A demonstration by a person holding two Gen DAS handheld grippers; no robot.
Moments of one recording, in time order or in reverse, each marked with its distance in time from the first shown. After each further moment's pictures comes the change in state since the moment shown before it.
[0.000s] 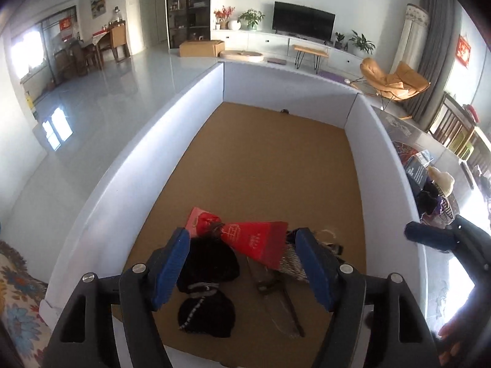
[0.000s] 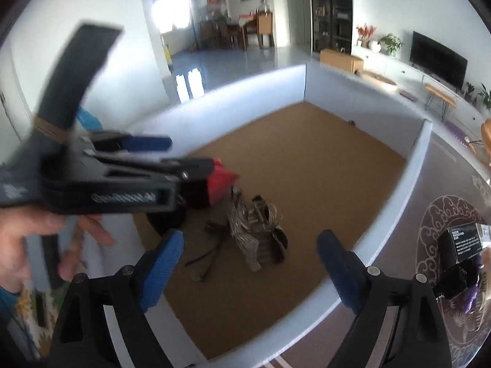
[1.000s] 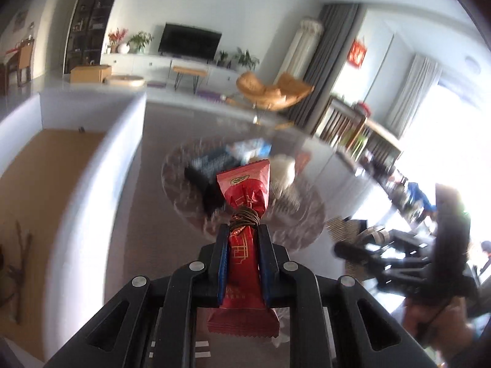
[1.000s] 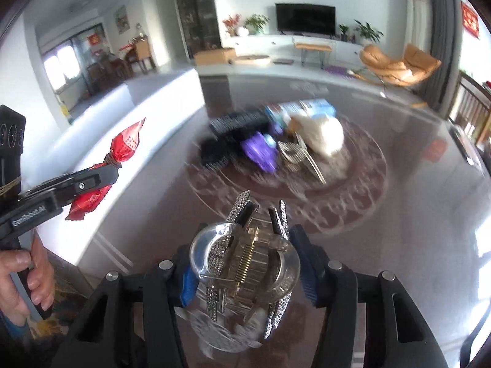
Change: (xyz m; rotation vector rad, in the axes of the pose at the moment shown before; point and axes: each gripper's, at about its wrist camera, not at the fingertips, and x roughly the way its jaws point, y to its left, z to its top) left arm -0.055 -0.198 -0.026 0.108 -0.138 -0.543; right arm -0.188 -0.177 -0.154 0.380 -0.028 -0.349
